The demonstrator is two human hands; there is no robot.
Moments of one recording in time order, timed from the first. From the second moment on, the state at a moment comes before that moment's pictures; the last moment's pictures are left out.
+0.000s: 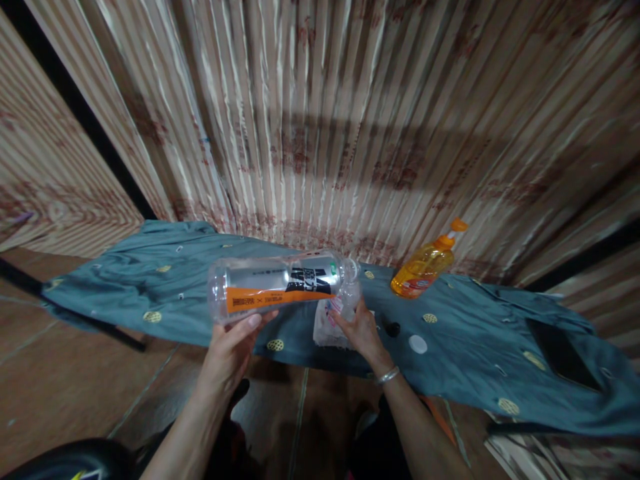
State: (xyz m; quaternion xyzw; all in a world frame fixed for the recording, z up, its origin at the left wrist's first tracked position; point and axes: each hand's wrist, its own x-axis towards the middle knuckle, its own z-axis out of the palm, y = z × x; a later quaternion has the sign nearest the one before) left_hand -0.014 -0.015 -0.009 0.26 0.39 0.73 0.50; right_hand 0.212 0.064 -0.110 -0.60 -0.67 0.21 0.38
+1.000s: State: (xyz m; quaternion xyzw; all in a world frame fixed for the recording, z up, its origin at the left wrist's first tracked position) left_hand -0.018 -0.013 -0.016 0.25 0.37 0.73 0.51; right_hand 0.211 0.064 -0.113 -0.60 -0.66 0.21 0.40
